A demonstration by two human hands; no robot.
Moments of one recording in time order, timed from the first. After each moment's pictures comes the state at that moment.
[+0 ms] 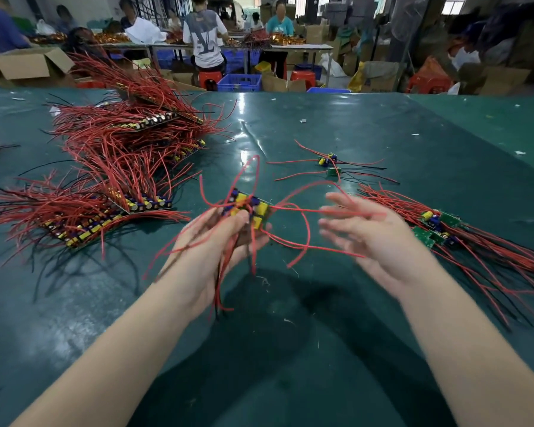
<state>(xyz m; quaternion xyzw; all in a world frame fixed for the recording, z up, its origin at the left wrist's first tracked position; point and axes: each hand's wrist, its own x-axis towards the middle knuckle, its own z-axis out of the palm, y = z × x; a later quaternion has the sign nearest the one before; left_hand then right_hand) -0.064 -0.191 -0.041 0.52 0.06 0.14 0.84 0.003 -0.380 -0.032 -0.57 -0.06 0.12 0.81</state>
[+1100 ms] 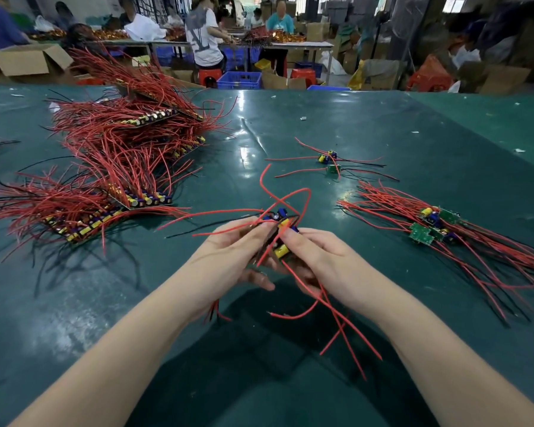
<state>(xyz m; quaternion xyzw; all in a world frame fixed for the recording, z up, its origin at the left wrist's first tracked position) -0.086 -0.207 -0.028 0.66 0.01 0.02 0.75 -0.031 -0.353 -0.041 -0.69 -0.29 0.22 0.63</state>
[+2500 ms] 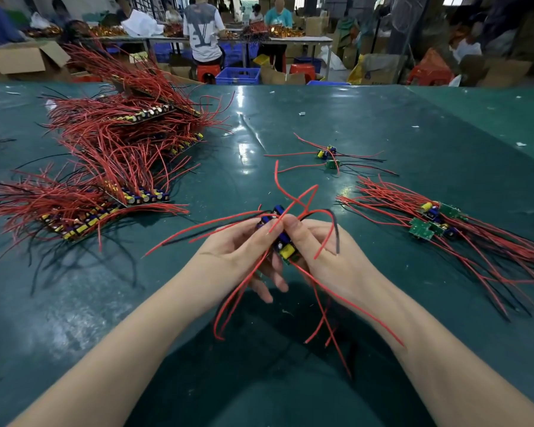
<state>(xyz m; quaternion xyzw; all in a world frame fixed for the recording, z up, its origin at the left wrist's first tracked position) -0.084 -0.208 -0.035 0.69 -0.06 -0.01 0.72 -0.026 -0.353 -0.050 -0.74 -0.33 0.09 0.58</state>
